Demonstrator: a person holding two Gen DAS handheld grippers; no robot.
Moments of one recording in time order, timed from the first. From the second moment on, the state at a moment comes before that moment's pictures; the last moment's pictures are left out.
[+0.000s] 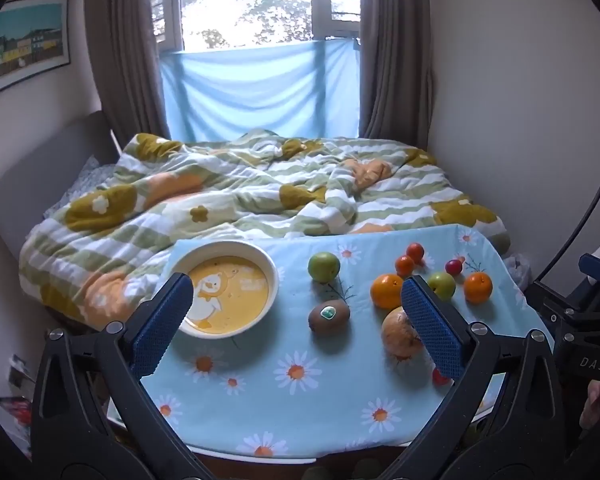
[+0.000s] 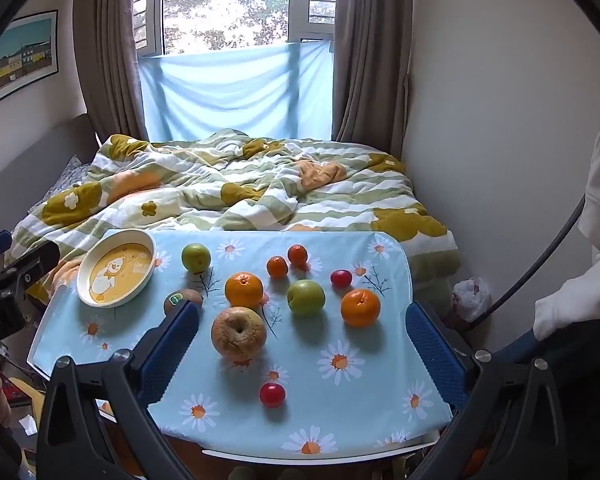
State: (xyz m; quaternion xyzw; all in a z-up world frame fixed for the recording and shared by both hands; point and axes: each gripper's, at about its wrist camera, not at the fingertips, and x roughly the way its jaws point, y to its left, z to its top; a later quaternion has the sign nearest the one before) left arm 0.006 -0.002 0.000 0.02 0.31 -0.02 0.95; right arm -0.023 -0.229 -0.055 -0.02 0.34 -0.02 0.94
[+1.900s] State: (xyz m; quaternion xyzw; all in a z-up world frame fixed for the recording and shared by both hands) left arm 0.007 0.006 0.003 0.01 0.31 -0.01 0.95; right arm -0.021 -0.213 -0.053 -0.02 0.35 -0.01 0.94
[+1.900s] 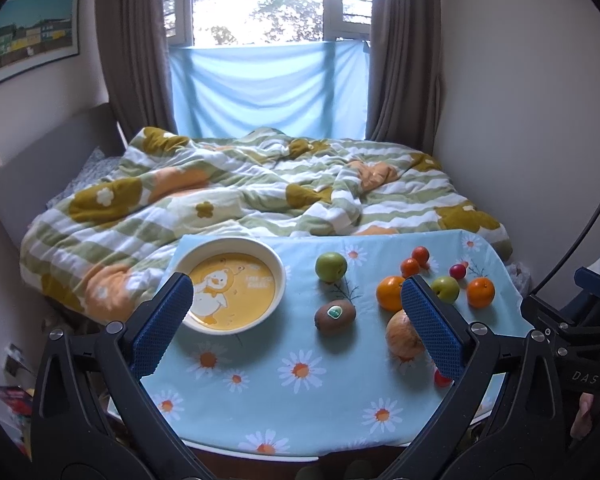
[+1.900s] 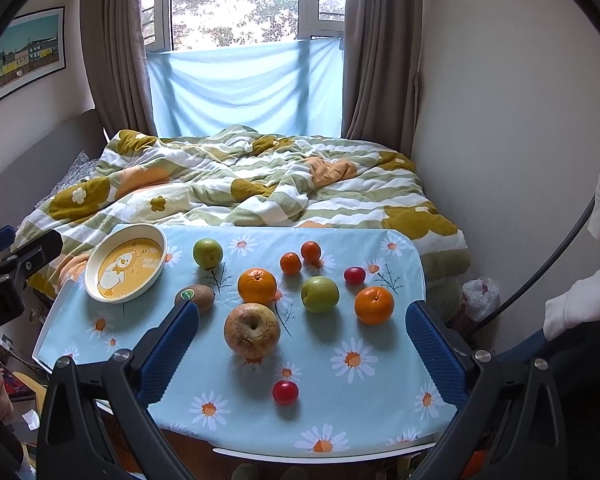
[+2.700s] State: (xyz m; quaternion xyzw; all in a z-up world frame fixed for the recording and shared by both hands) left arm -0.005 0.012 0.004 0.01 0.30 -0.01 0.95; right arm -0.023 -0.212 -0.051 -0.02 0.35 -0.01 0.94
